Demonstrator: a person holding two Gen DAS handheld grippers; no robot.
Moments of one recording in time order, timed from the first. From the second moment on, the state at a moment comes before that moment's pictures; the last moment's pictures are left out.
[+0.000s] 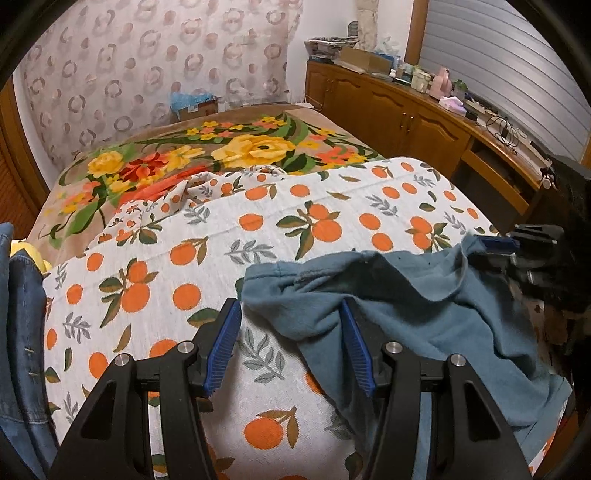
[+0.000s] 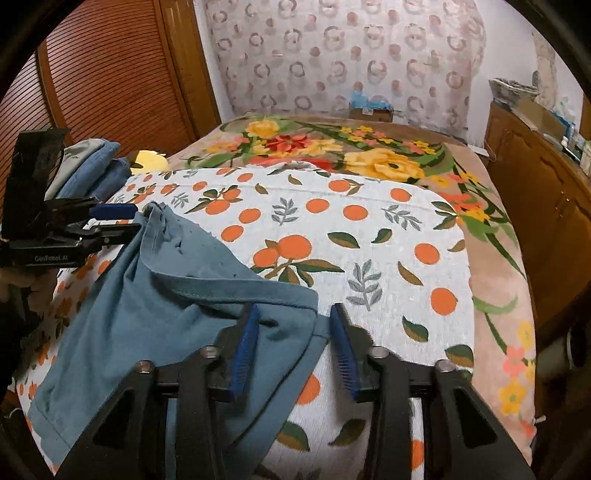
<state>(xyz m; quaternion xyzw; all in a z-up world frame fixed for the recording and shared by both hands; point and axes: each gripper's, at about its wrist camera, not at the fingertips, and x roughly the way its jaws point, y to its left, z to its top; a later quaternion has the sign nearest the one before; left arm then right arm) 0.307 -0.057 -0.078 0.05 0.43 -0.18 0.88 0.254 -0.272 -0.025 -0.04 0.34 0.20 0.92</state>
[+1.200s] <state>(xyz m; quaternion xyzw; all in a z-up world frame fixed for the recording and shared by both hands) 0.332 -0.069 -0.053 0.04 0.39 -0.21 0.89 0.257 -0.281 -0.018 -0.02 0.33 0.16 0.93</state>
